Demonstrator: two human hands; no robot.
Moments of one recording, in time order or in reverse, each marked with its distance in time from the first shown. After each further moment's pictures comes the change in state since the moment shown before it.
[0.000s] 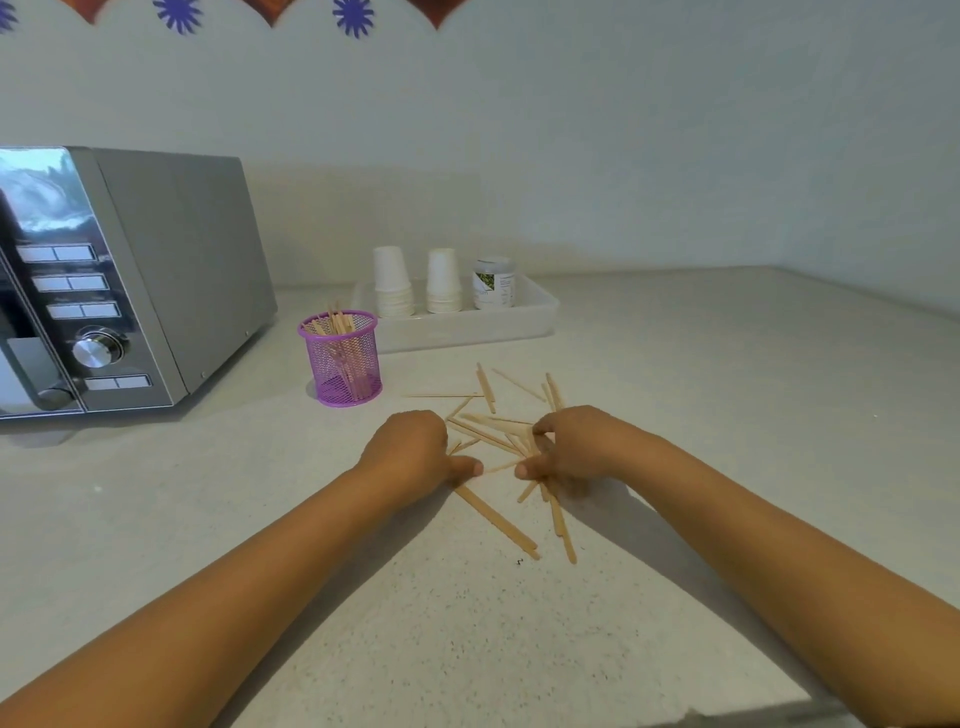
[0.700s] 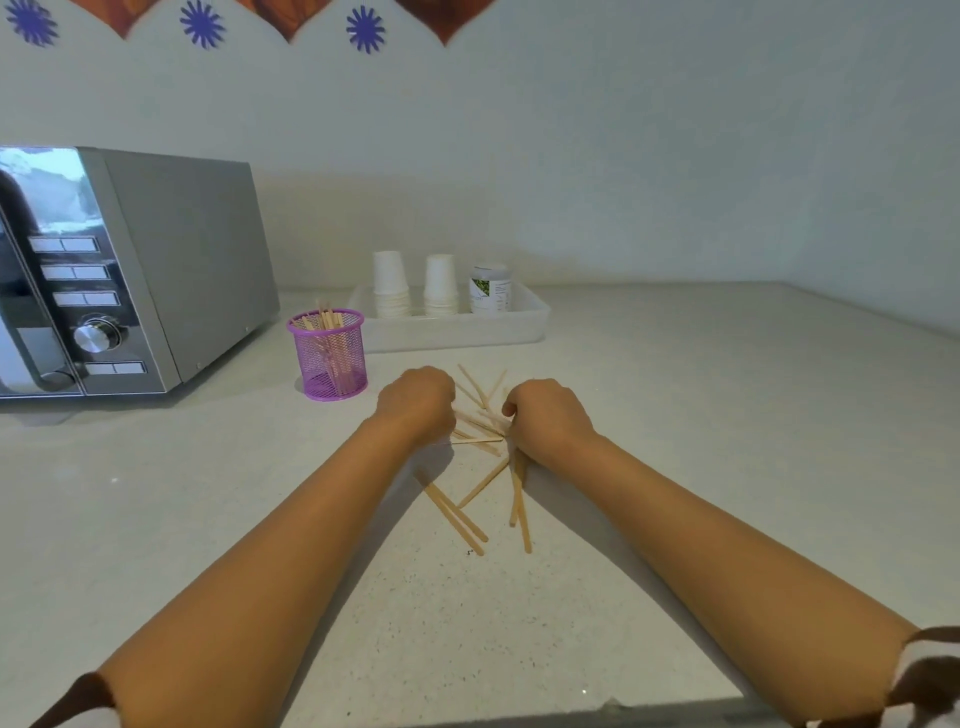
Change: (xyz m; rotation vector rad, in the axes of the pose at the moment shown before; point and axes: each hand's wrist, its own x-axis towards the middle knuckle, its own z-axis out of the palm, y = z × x) left_hand 0.040 0.032 -0.003 0.105 0.118 -0.035; right_hand 0.012 0.003 0.006 0.105 0.405 -0.102
